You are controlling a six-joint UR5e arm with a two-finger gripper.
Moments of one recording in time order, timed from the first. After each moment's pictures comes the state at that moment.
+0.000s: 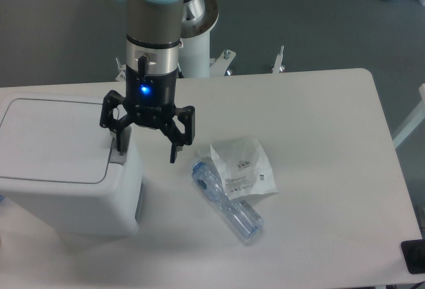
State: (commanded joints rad) arm 2.27 -1.70 -1.59 -0.96 1.31 0.42
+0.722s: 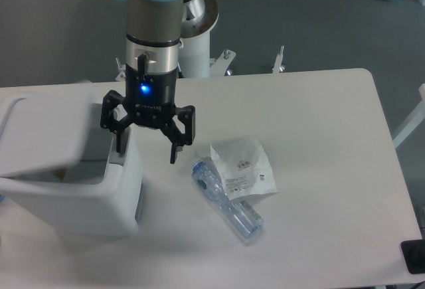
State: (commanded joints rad) arm 2.28 -1.69 -1.56 -0.93 1.29 0.41
